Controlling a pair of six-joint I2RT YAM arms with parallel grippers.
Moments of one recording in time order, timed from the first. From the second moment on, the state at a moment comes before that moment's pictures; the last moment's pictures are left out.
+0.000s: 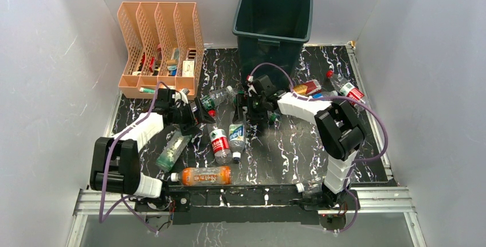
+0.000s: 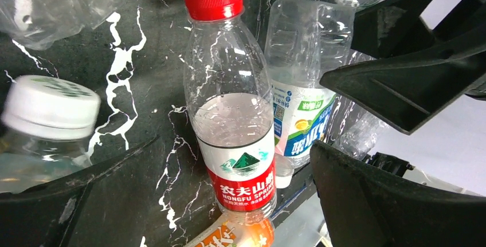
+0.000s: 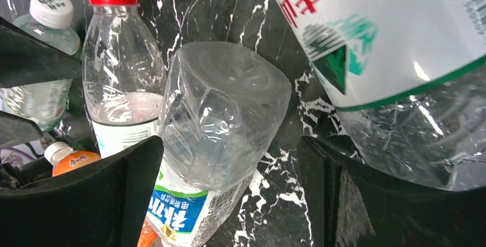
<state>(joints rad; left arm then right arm) -0.13 1.40 0.75 -0.35 0.62 -0.54 0.67 1.83 1.20 -0.29 -0.34 0.53</state>
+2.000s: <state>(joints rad) -0.13 1.50 0.76 -0.38 0.63 -0.54 0.70 1.92 1.25 -0.27 -0.36 0.53</state>
